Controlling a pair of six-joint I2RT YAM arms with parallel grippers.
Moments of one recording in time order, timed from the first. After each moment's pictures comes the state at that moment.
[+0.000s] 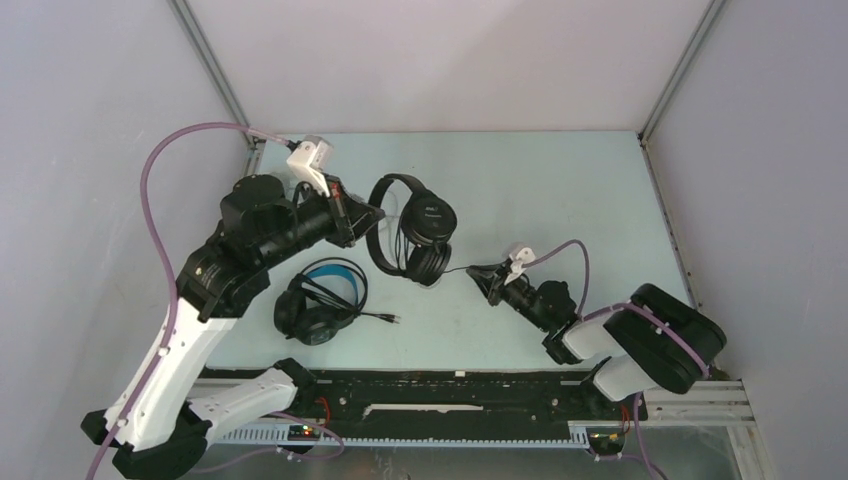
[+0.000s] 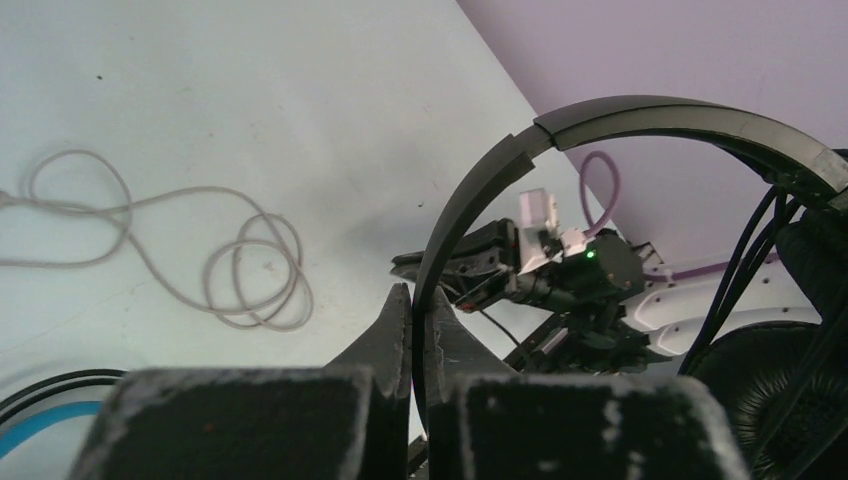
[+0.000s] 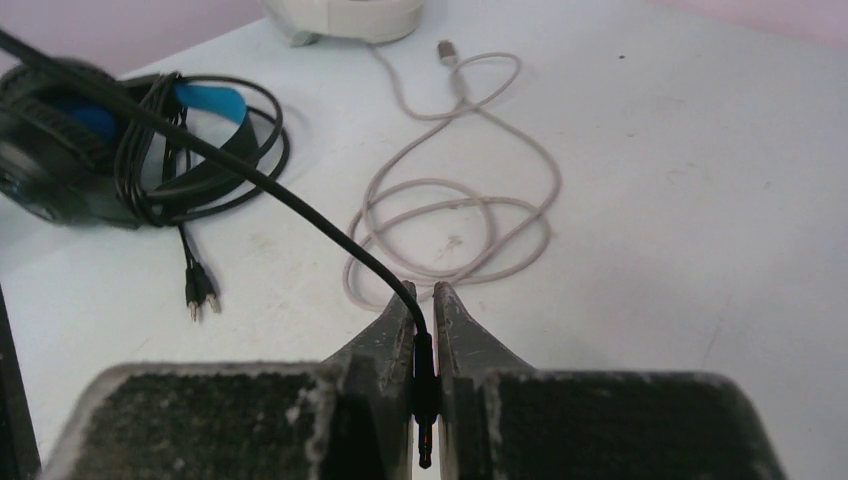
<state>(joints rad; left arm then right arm) -0.61 0.95 1.40 -0.70 0.16 -0.44 0.74 1.51 0.15 1.39 -0.12 0.10</state>
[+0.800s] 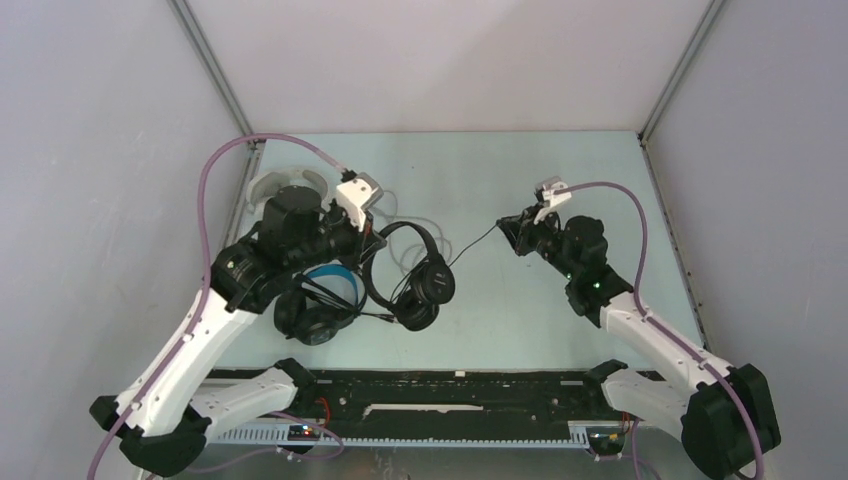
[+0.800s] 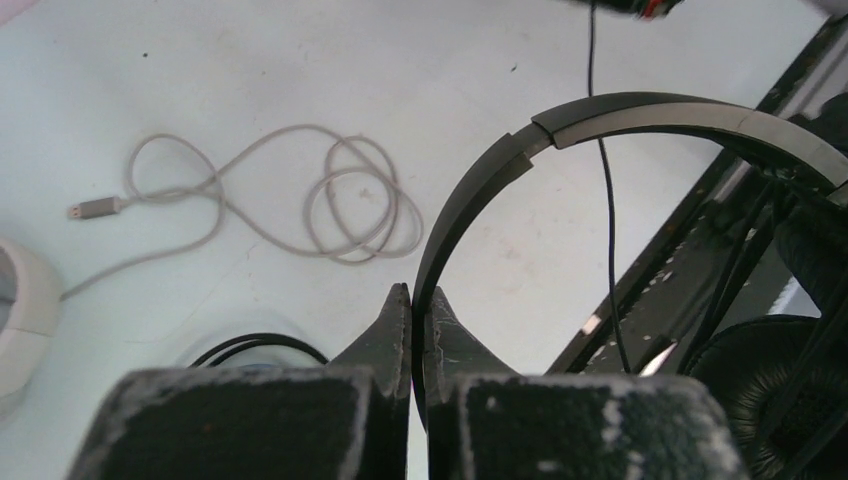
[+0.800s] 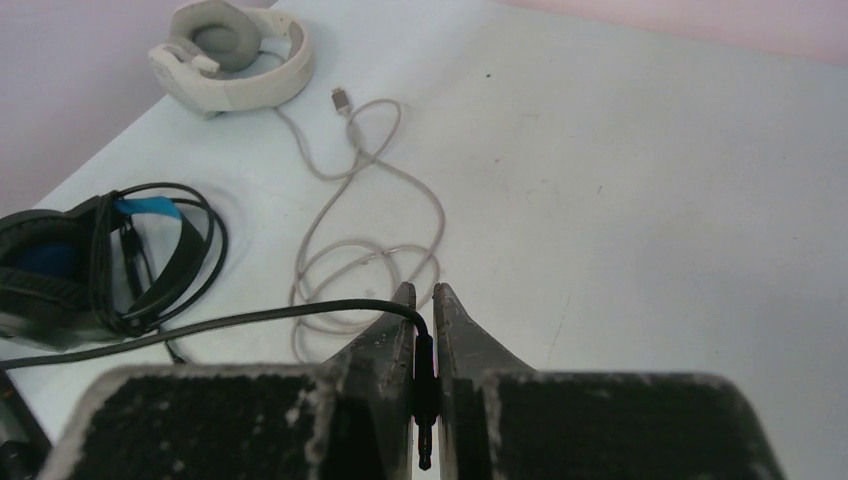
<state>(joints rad) -0.62 0.94 1.27 -0.78 0.23 0.01 0.45 1.02 0.53 0.39 -0.19 0.21</state>
